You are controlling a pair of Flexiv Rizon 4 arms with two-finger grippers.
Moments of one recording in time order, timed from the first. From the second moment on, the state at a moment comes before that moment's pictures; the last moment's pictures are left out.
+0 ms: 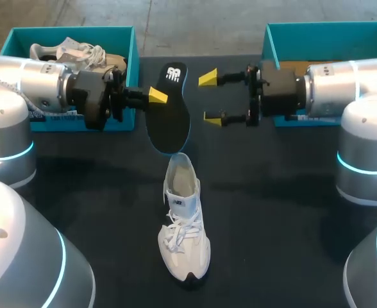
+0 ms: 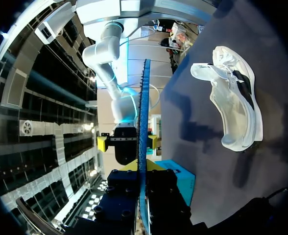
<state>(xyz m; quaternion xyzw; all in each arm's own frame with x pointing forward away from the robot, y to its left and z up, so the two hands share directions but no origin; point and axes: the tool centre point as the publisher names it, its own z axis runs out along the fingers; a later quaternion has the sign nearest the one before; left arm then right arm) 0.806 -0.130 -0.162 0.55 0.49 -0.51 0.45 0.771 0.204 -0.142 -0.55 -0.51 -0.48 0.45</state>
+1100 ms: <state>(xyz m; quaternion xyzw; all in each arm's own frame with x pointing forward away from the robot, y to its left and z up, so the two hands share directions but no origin) 0.815 -0.144 -0.182 0.54 0.49 -0.49 0.47 0.765 0.231 -0.160 -0.55 -0.51 -0.48 0.45</state>
